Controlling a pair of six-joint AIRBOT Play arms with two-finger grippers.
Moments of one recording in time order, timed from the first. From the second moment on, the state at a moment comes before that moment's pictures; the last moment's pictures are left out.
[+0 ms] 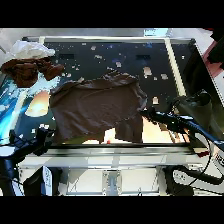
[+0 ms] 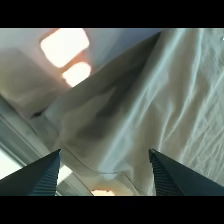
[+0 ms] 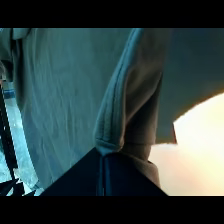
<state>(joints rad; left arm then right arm) 0.73 -0.47 0.20 0.92 -1.11 -1.70 -0.11 -1.30 0.48 -0.03 0.89 0.73</state>
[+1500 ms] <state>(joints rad) 0.60 -0.74 0.17 0.85 -0.84 -1.73 -0.11 -1.30 0.48 0.12 0.95 0.67</state>
